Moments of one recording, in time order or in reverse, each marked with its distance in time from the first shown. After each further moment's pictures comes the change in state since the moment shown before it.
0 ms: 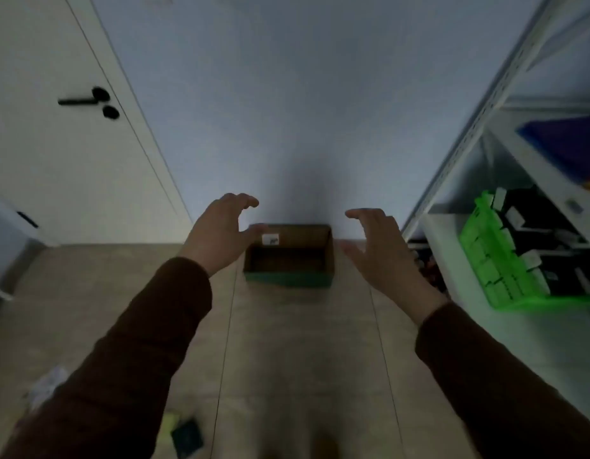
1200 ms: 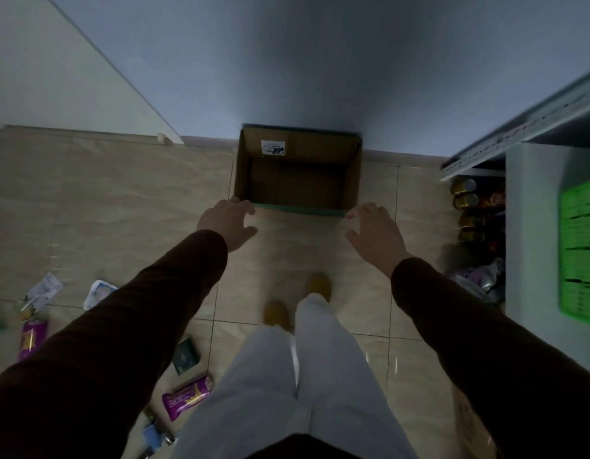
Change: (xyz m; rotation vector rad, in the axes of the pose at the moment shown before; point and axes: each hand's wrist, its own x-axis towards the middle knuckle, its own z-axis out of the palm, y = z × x) left_hand 0.217 -0.205 0.278 0.345 -0.680 -0.380; right_hand 0.229 0.235 0.274 -0.184 -0.651 0.191
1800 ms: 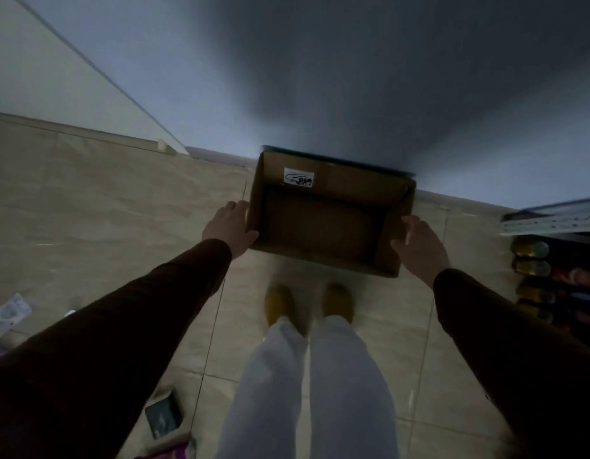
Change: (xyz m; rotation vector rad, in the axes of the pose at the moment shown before) left_hand 0.266 -0.099 0.051 -0.270 0.027 -0.198; right_hand 0.277 0.050 0.059 0.230 -0.090 0.288
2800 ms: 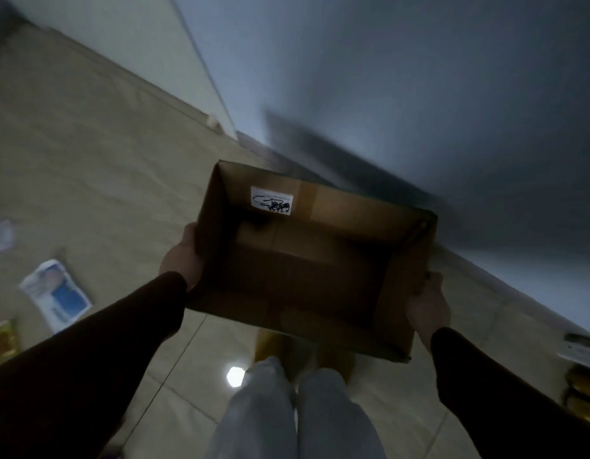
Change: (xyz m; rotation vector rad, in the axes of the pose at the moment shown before) left_hand 0.038 -0.173 0.104 -0.385 0.214 -0.479; right_hand 0.119 -0.017 0.116 0.068 -0.025 0.073
